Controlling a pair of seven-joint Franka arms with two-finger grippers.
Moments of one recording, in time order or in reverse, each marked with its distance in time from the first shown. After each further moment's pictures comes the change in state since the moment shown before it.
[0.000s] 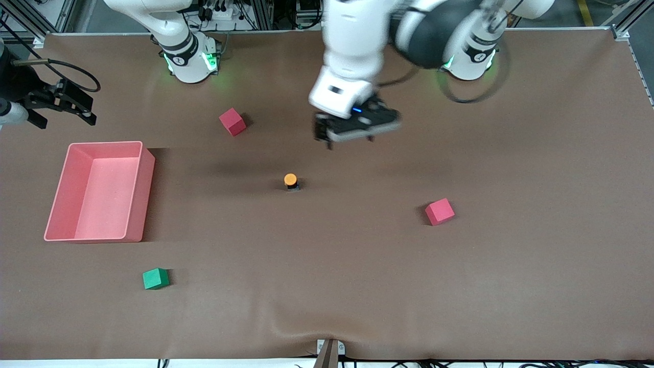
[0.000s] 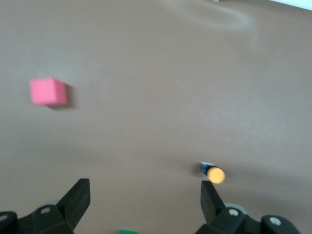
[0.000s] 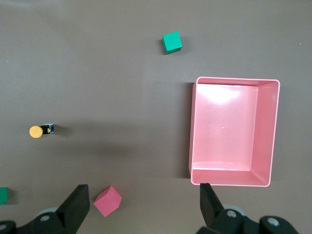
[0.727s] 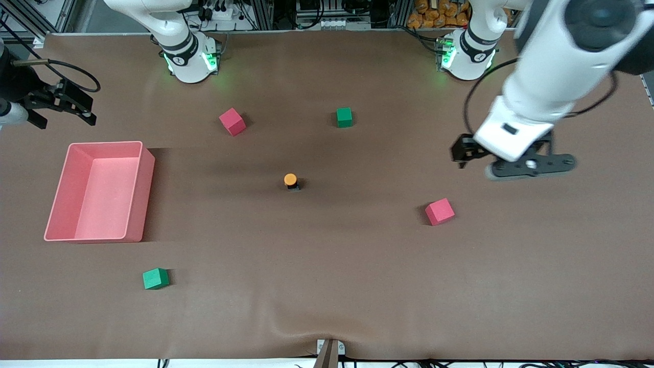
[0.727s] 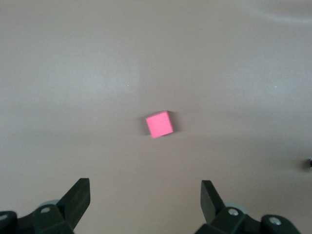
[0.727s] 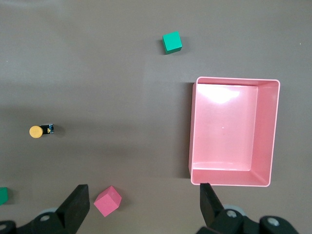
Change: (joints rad) left arm 0.395 -0.108 -0.003 -0.006 -0.052 -0.216 0.613; right arm 0.000 0.000 0.000 0.000 0.000 0.000 0.000
